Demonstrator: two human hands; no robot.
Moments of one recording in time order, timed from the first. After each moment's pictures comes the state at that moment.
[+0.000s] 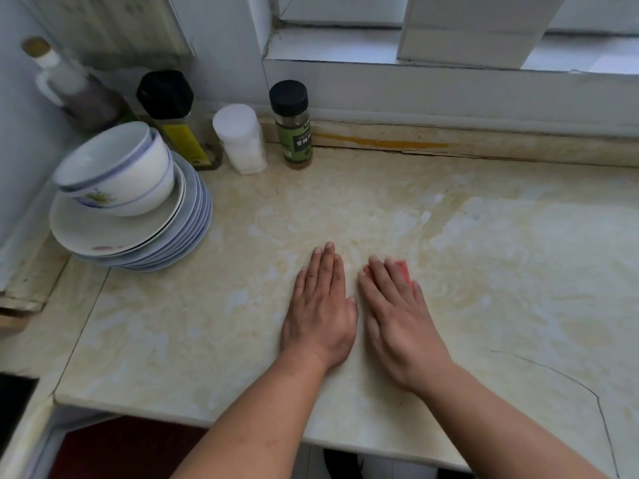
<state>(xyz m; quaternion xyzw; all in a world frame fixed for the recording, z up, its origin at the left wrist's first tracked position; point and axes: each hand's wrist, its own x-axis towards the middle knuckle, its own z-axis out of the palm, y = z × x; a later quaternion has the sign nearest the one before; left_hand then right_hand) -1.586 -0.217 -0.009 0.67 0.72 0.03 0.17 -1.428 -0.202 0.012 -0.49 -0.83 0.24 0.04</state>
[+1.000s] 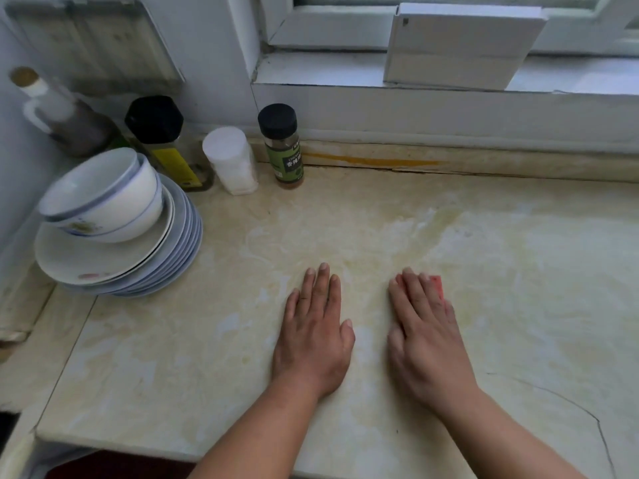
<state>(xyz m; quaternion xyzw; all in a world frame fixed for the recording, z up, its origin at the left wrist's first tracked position) -1.586 -0.218 -0.012 0.67 0.72 0.04 0.15 -1.400 -0.189 0.006 -0.60 -0.77 0.21 0.03</state>
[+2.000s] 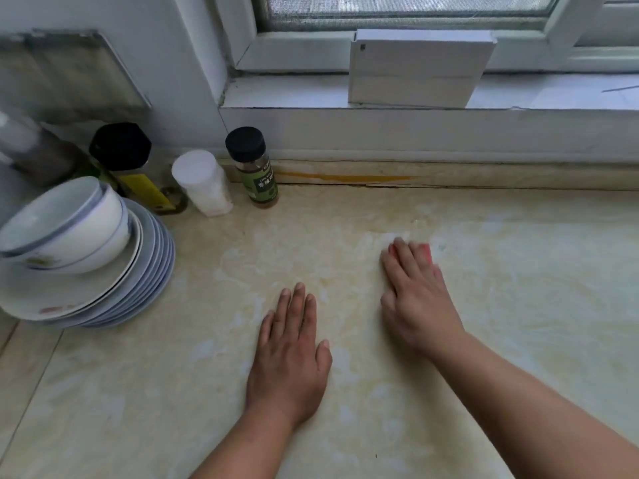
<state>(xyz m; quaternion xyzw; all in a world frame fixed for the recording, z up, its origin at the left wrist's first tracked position) -1.586 -0.219 -0.019 0.67 0.73 0.03 0.12 -1.382 -0.101 0.011 -0.59 -0.78 0.20 0.03</state>
